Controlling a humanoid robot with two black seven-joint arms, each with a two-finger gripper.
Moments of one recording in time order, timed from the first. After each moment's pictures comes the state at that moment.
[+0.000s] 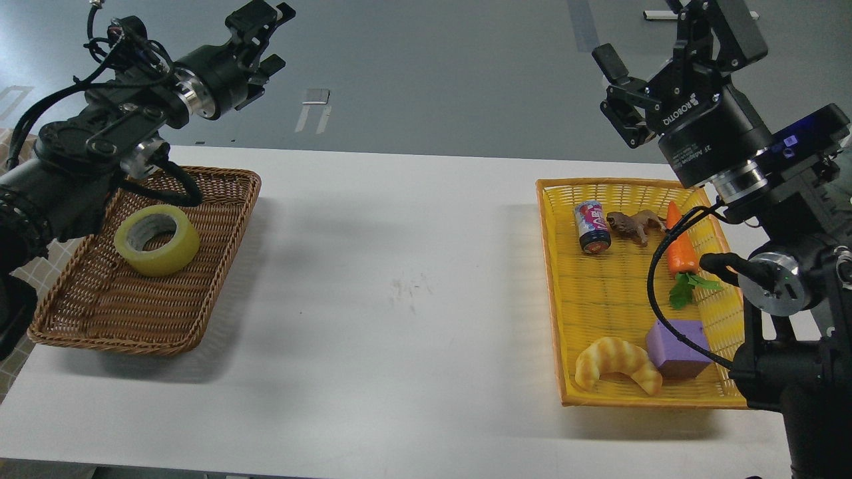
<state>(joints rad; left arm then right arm) -1.20 0.37 -0.07 -0.42 0.31 -0.37 -0.49 0.40 0.00 1.56 1.59 -1.08 0.42 -0.07</state>
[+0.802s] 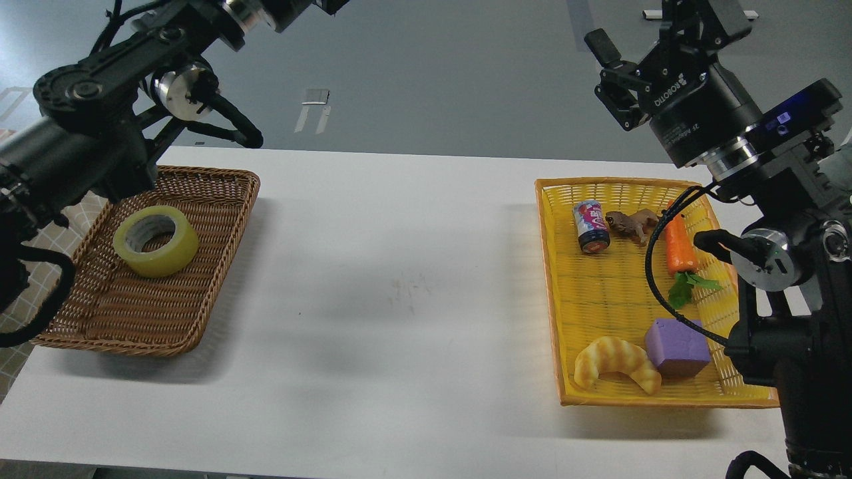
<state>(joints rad) -1.15 0.44 -0.54 -0.98 0.36 -0.33 -0.49 0.48 0.00 1.54 1.53 -1.10 0.42 -0.07</state>
